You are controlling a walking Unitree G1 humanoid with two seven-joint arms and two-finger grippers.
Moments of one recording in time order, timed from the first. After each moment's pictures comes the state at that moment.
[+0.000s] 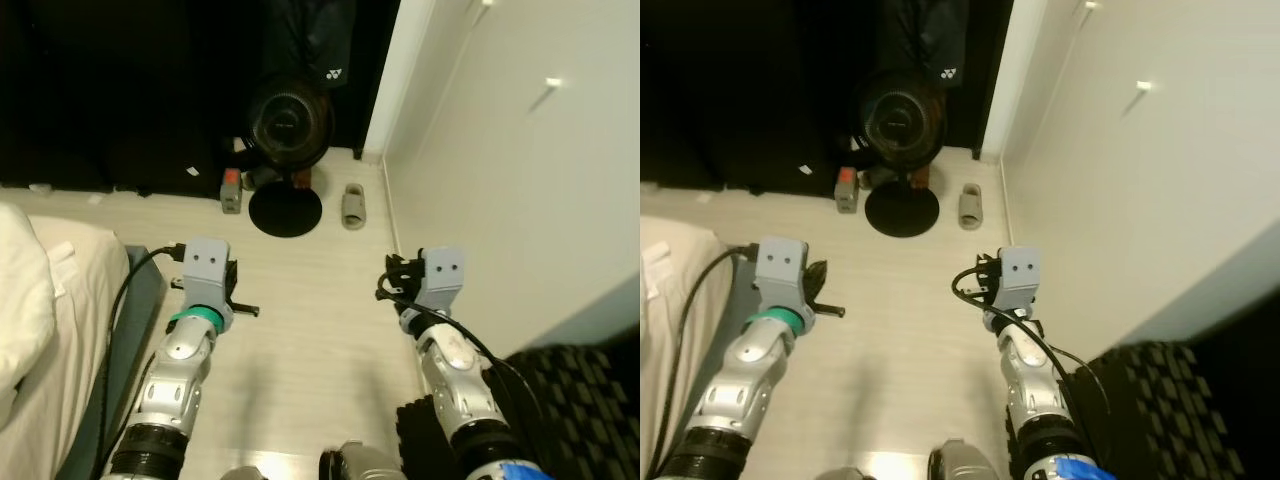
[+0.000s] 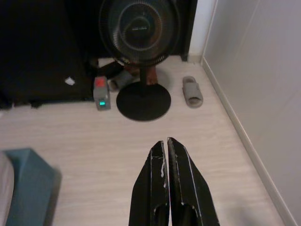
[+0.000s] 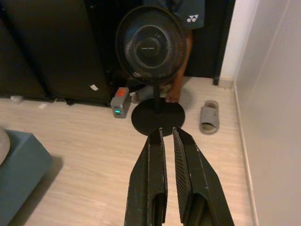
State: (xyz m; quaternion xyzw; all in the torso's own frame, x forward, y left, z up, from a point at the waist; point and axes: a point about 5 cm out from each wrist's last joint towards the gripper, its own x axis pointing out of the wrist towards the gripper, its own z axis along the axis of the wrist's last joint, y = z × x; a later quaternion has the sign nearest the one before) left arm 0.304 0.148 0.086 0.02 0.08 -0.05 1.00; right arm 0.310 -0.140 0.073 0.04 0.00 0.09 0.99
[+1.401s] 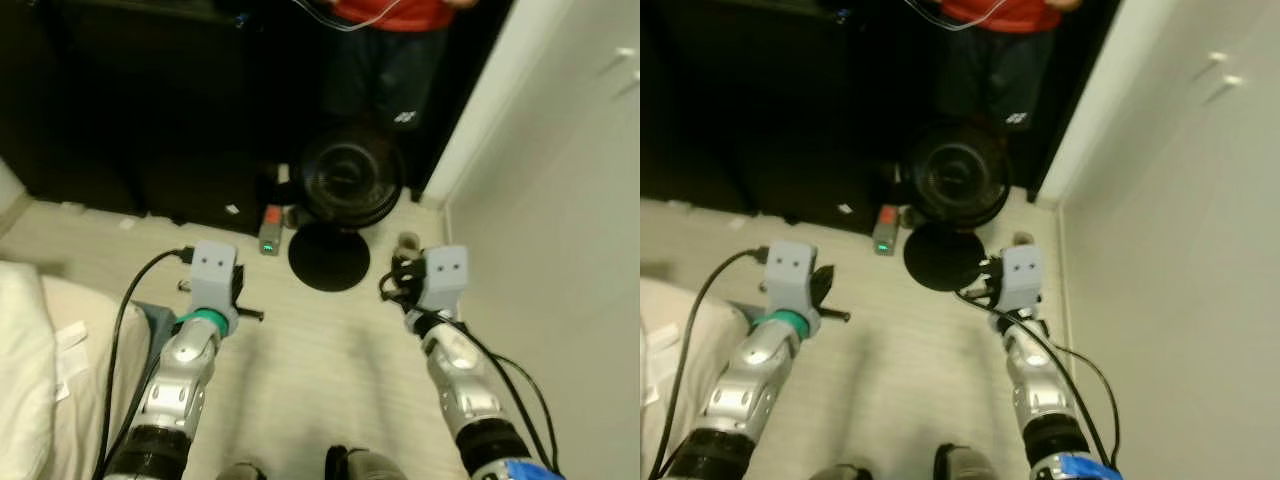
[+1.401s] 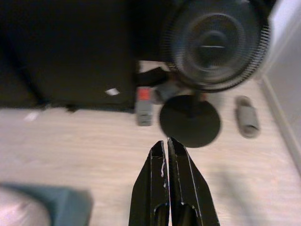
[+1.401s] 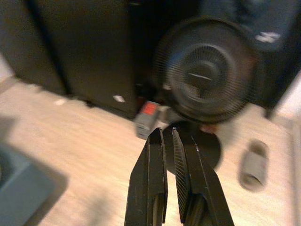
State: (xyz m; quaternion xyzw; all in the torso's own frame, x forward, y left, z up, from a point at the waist) left arm 0.301 0.151 0.079 0.04 0.09 -0.05 0.99; right arm 0.309 -0.138 0.069 0.01 0.01 0.10 0.99
